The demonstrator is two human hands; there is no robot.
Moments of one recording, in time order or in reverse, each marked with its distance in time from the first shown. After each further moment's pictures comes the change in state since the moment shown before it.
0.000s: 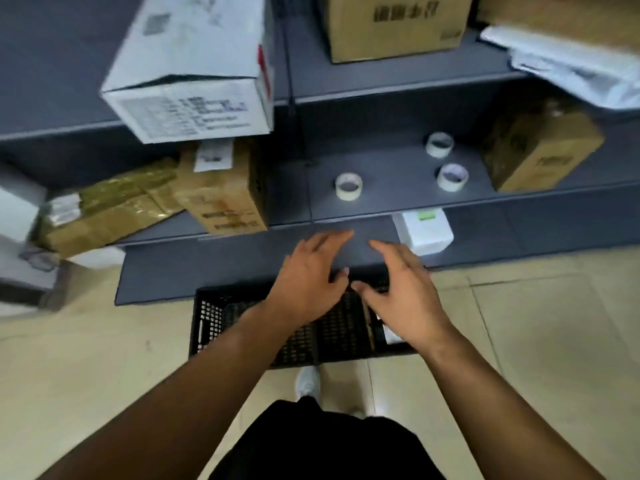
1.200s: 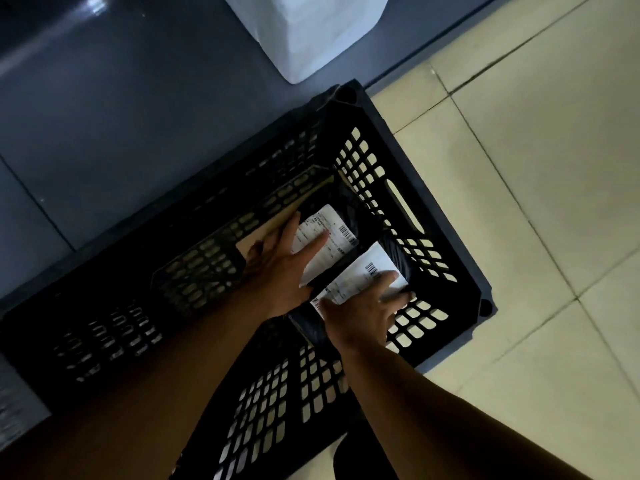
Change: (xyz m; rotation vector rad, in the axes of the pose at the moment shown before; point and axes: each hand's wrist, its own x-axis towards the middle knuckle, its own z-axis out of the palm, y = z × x) left_hand 0.267 -0.330 0.732 0.384 -0.857 0.235; right_hand 0.106 0.603 0.484 0.335 0.163 1.463
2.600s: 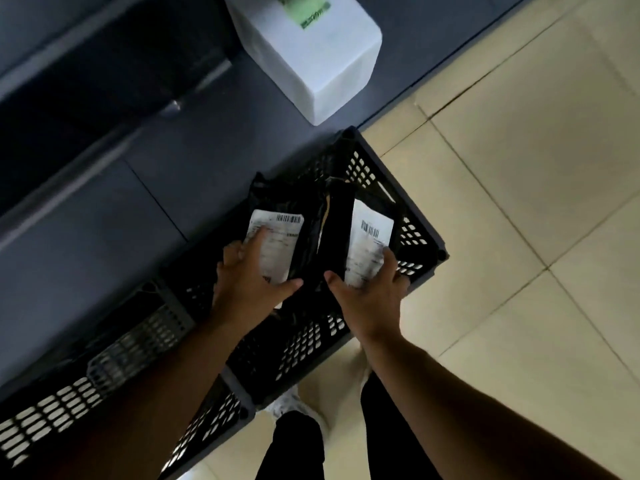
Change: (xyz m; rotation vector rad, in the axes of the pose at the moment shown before) left_hand -0.215 0.017 -0.109 -0.457 0.312 -0.388; right_hand -0.173 -0.012 -0.103 0.191 -0.044 -0.254
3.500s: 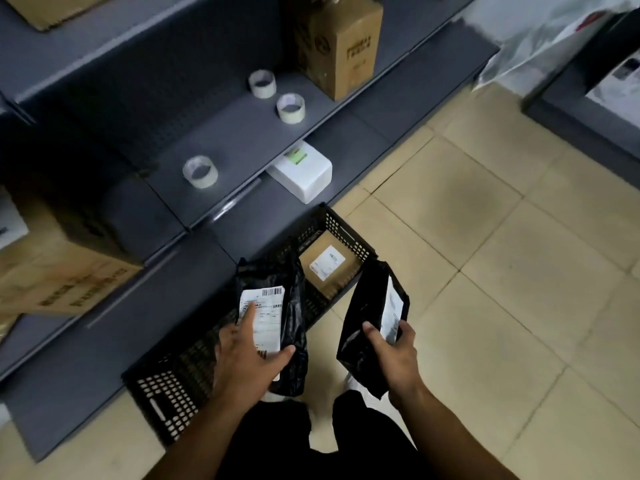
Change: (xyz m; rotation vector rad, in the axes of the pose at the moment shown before) left_hand -0.450 0.074 -0.206 -0.001 0.095 0.021; right_hand -0.397 0.012 -0.240 0.488 0.012 0.119
